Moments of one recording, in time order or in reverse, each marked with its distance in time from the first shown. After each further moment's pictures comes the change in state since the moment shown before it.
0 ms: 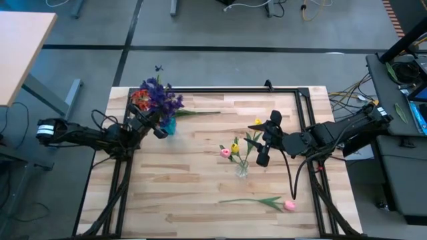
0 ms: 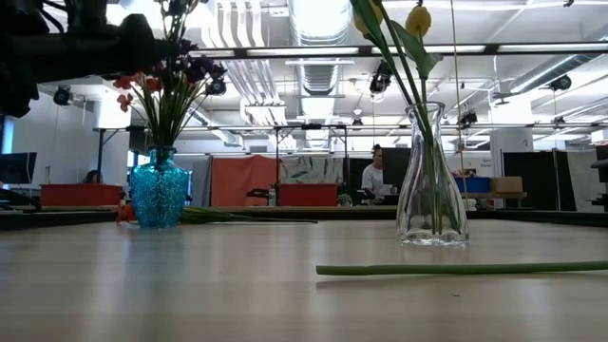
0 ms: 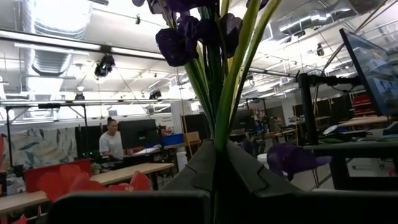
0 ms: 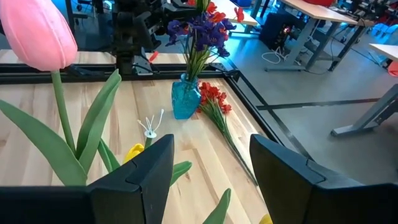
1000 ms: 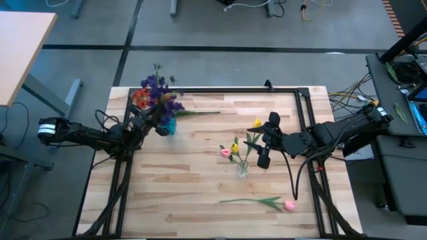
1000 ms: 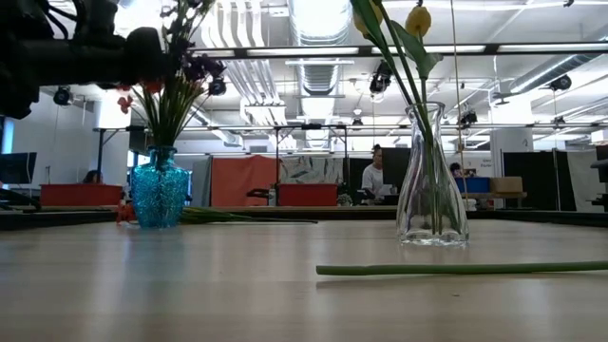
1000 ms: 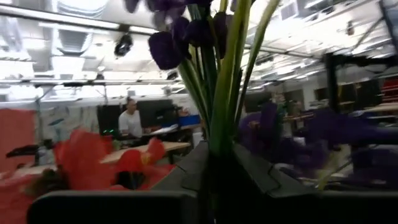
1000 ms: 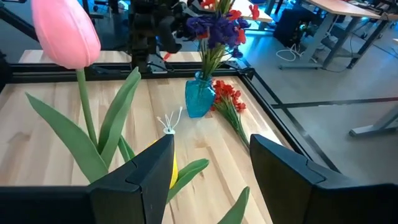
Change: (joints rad) left arm 0.000 0.042 -0.001 -0.003 -0.117 -0.027; right arm 0.000 0.000 0.000 0.000 -0.059 0.018
